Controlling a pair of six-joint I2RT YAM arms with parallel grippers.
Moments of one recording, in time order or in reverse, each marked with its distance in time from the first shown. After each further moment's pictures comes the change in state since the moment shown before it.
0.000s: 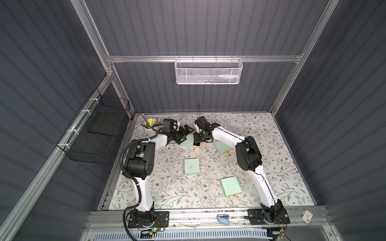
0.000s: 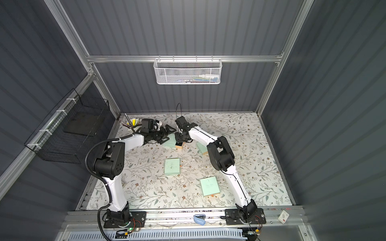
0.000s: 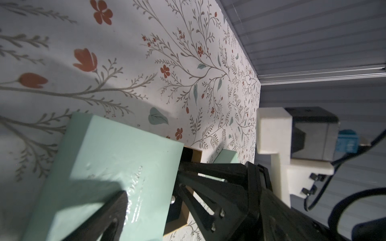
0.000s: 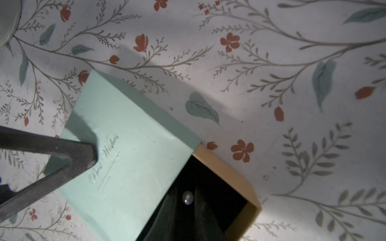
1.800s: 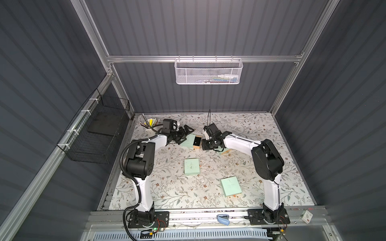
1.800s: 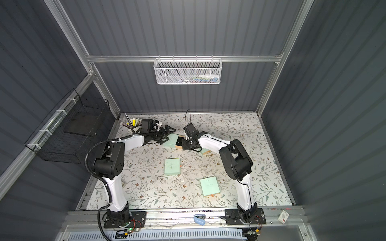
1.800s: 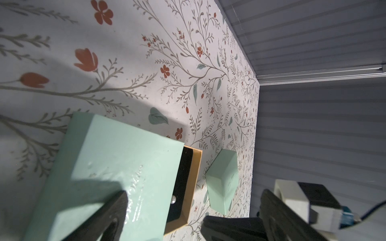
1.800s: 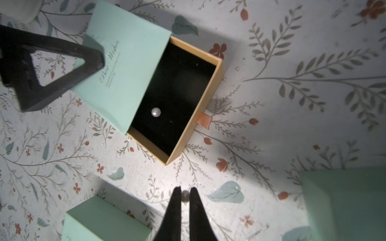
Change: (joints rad) left arm 0.003 -0.003 -0.013 0.016 0.003 -0.003; right arm 0.002 -0.358 -0.565 0.224 -0.035 0.095
